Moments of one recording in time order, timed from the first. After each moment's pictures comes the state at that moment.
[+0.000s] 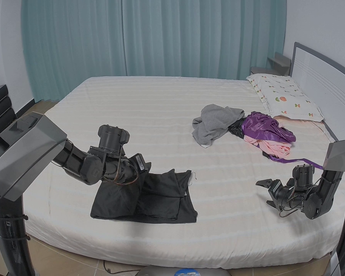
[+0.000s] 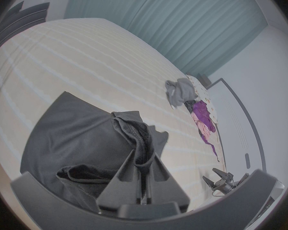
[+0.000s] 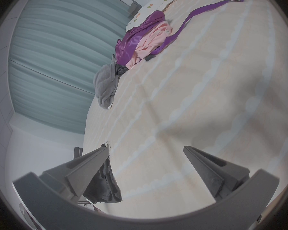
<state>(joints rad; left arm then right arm) -0.36 2.22 -1.19 -0.32 -0.12 -0.71 0.05 2.28 -0.49 -1.14 0.25 0.94</state>
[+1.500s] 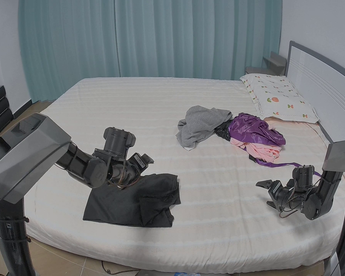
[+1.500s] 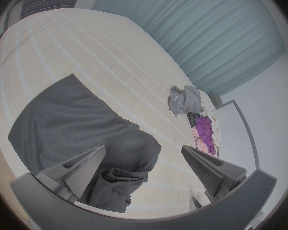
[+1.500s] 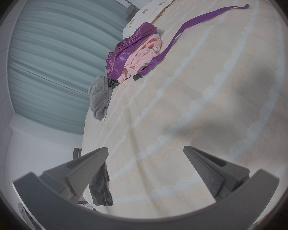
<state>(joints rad) -0.40 2.22 -1.19 -0.31 0.03 -0.98 0.05 2.29 -0.49 -1.15 0.25 0.93</state>
